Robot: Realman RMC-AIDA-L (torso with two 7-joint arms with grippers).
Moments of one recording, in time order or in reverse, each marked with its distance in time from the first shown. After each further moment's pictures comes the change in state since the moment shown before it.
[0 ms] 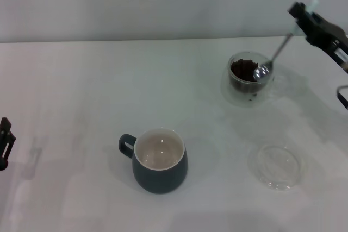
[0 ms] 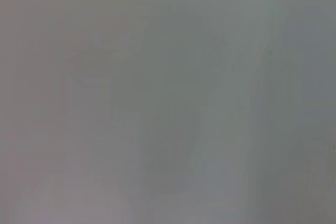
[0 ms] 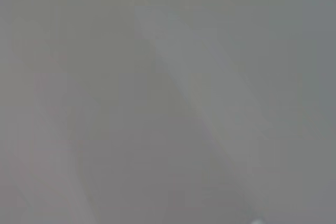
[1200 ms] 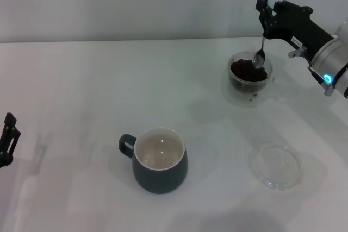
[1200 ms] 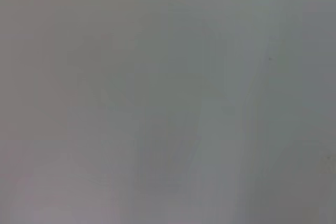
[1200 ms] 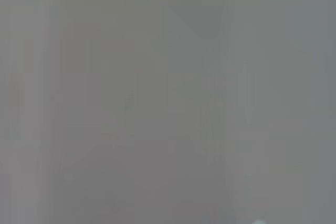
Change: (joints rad) left arm -0.015 -0.003 0.000 0.009 0.000 -0.008 -0.047; right arm 0.222 0.016 0.007 0.145 0.071 0.248 -0.554
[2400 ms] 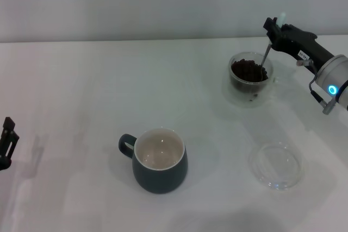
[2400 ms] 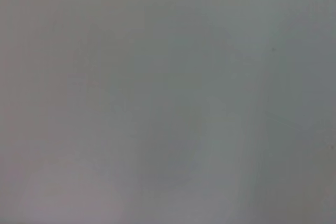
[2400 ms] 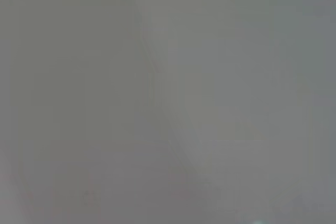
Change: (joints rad) left arm 0.006 0.002 0.002 -0.008 0.000 -0.014 0.001; right arm -0.008 0.000 -0.007 0.064 0.037 0.052 0.263
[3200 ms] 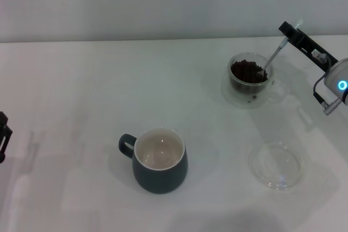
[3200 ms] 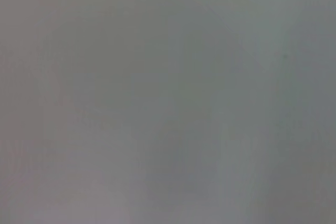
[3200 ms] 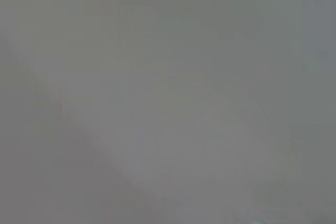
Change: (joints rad) left arm -0.014 0.003 -0.002 -0.002 -0.035 0.004 0.000; right arm -0.009 0.000 0.009 -0.008 0.068 0.098 0.345
